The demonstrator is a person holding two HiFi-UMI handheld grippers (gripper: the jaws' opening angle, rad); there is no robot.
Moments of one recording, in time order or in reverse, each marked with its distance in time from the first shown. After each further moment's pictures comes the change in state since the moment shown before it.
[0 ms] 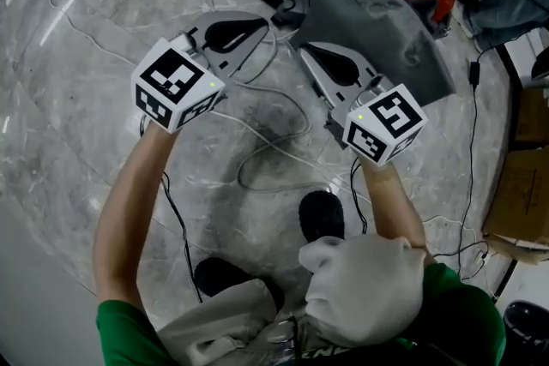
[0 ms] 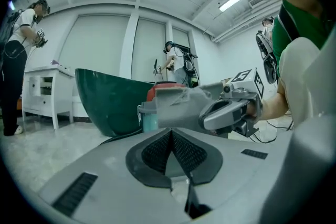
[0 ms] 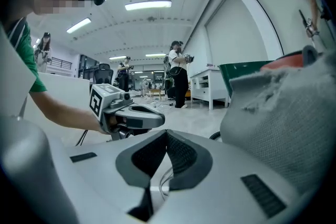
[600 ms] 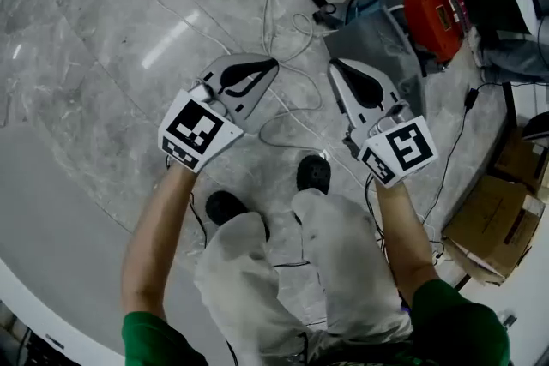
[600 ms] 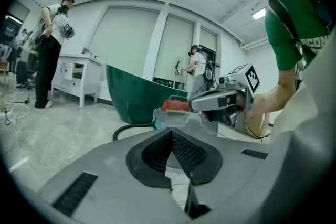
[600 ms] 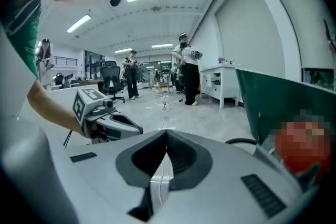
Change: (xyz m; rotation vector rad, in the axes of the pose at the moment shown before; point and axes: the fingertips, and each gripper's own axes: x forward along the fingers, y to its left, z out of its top) left arm -0.134 -0.018 0.091 -0.251 0.081 0.166; right arm -0.005 0.071 0.148 -0.009 0.141 0.083
